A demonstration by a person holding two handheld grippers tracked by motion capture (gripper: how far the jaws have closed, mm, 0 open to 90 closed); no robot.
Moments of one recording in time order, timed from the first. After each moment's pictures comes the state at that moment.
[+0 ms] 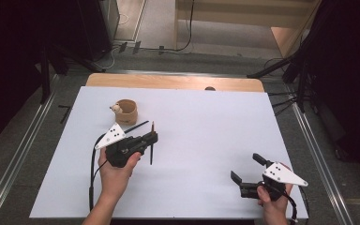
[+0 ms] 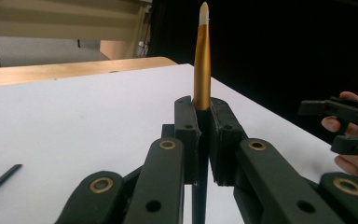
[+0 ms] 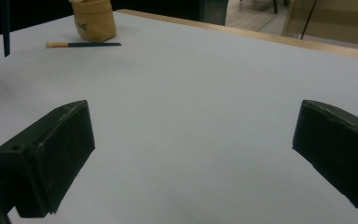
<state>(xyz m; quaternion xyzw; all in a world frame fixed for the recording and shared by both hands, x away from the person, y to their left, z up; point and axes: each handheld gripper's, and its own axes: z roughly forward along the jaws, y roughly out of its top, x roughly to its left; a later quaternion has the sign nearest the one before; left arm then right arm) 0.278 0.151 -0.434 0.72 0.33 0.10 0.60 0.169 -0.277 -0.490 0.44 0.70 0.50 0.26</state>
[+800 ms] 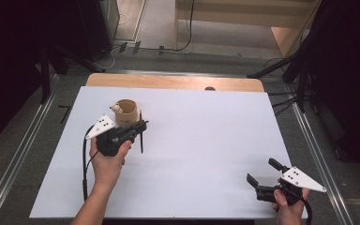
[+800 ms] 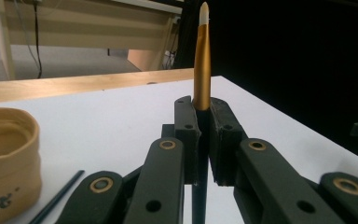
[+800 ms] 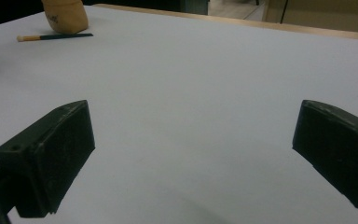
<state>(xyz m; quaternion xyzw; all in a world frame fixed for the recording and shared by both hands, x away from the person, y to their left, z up) 0.304 0.174 -0.428 0.70 0.36 0.14 0.60 0.157 -0.316 -0.502 0.47 0.68 0.49 0.26</state>
